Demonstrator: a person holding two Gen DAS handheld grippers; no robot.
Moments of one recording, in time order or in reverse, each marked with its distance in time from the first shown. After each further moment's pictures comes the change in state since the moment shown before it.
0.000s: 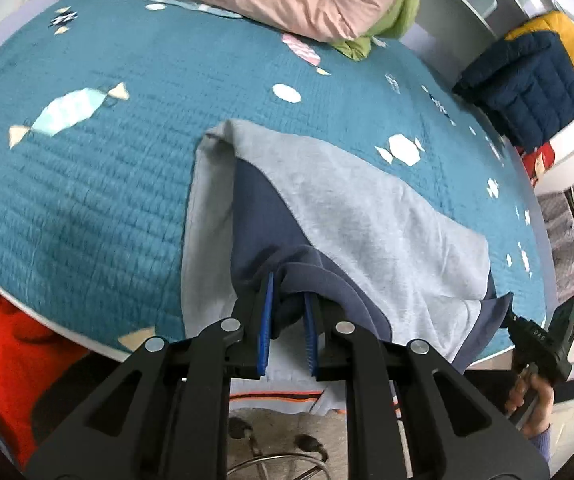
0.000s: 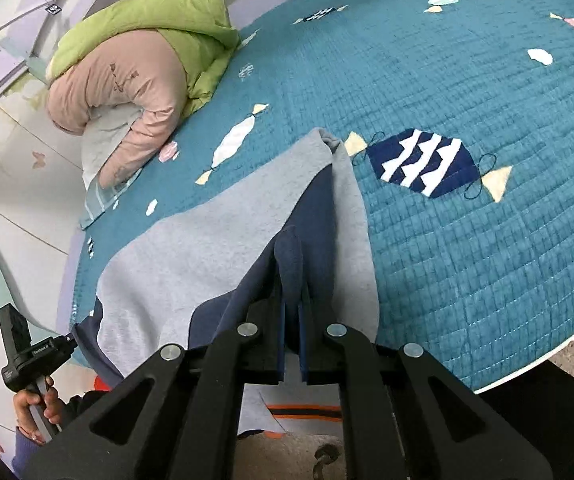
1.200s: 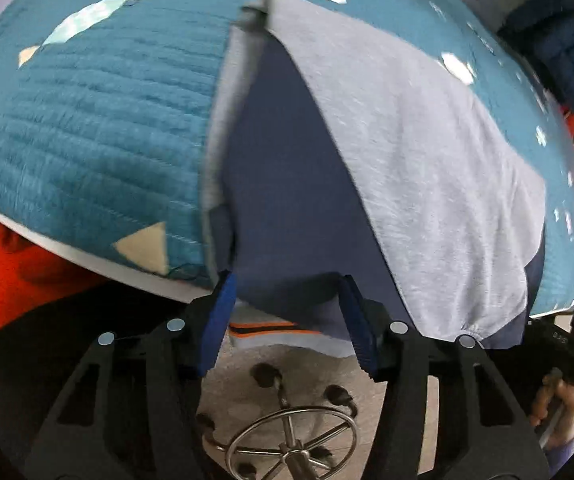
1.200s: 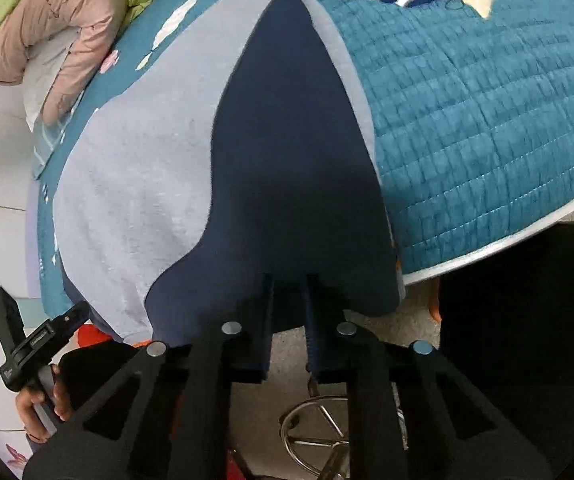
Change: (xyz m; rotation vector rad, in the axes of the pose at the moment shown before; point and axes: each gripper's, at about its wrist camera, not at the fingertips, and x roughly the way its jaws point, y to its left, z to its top) left arm 0.046 0.013 -0.053 -0.011 0.231 0.171; right arm 0.042 0.000 -0.065 0.094 0.351 -0.164
